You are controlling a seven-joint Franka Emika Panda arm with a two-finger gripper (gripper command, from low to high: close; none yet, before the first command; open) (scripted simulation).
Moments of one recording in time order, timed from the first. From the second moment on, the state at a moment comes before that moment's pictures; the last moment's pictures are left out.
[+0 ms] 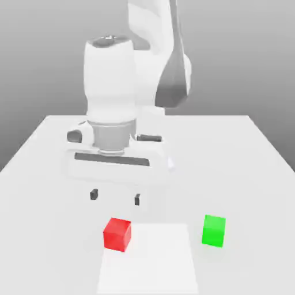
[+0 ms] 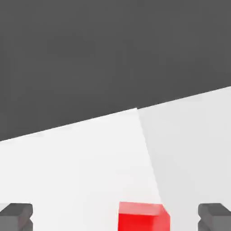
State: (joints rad) arm -0.09 -0.05 -0.10 -2.79 0.01 2.78 0.88
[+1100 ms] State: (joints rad) arm 0.20 -0.12 0.12 -2.81 0.05 2.69 0.43
